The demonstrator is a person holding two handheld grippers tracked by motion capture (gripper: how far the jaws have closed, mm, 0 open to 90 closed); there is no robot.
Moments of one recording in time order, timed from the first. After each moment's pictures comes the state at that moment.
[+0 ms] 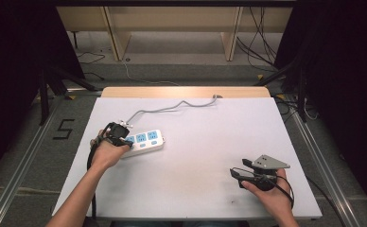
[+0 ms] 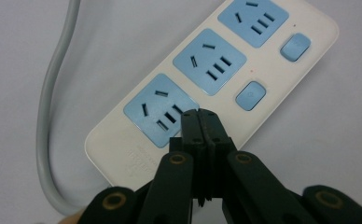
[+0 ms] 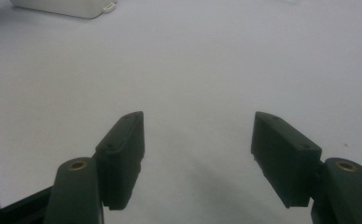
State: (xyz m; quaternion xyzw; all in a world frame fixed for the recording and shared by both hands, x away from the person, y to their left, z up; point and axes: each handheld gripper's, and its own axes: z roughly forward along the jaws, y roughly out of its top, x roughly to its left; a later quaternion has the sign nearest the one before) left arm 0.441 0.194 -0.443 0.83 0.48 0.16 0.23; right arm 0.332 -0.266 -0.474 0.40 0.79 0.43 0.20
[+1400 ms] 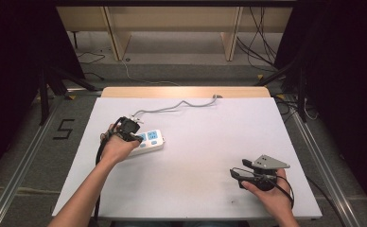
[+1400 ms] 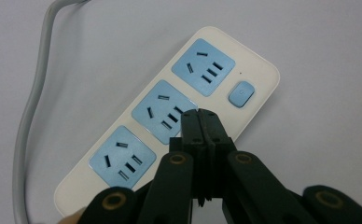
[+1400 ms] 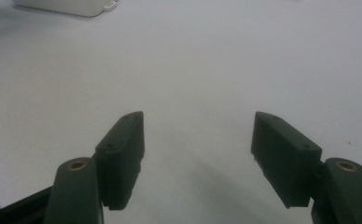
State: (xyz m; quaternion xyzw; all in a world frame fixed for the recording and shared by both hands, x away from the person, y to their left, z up) left arm 0.450 0.162 -0.428 0.85 0.45 0.16 0.24; right arm 0.332 -0.266 -0.475 0.40 0.79 0.43 0.19
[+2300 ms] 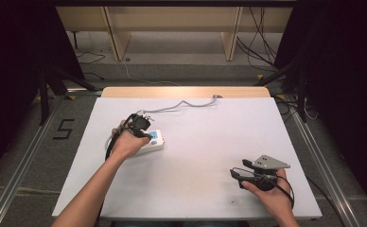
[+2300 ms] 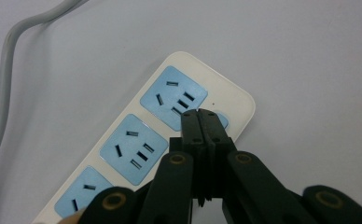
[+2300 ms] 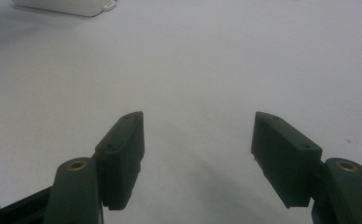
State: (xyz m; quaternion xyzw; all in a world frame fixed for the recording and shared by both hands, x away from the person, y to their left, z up) left arm 0.466 0.134 -0.429 0.86 0.43 0.14 0.23; right arm 0.332 -0.267 -0.475 0.40 0.79 0.42 0.19
